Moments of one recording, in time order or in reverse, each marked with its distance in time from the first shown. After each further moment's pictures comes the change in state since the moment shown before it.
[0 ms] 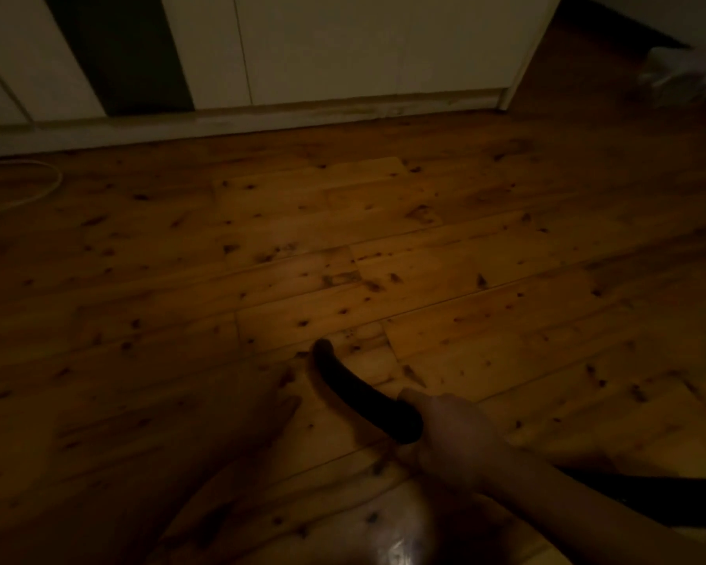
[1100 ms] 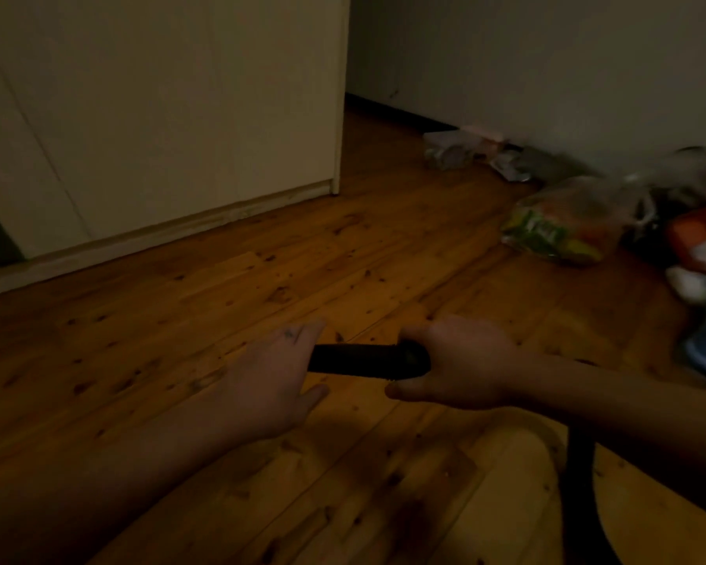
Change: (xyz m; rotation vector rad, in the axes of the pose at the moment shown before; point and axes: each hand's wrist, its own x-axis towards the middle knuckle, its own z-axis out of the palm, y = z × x) left_hand -0.036 0.237 -0.063 0.384 0.267 0.804; right_hand -0.144 0.083 -0.161 -0.198 0.318 0.163
